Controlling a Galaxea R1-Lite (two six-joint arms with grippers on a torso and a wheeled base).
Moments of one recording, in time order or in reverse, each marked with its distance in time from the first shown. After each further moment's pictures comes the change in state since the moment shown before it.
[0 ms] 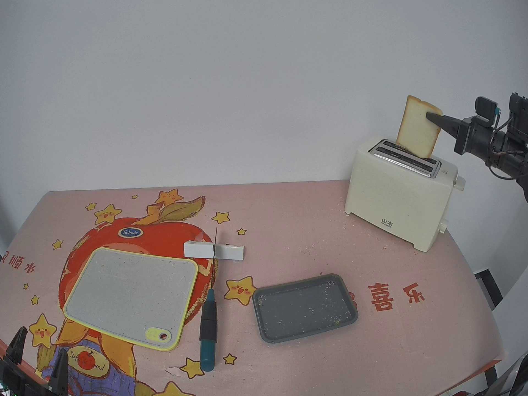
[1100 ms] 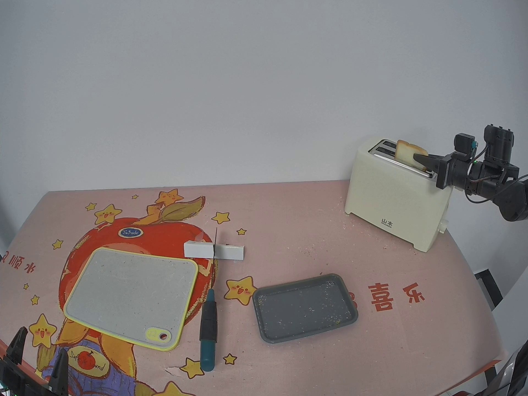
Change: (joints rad) left arm 0.000 0.000 0.000 0.001 0.000 -0.001; right arm -0.036 0.211 0.037 -0.028 0.003 -0.110
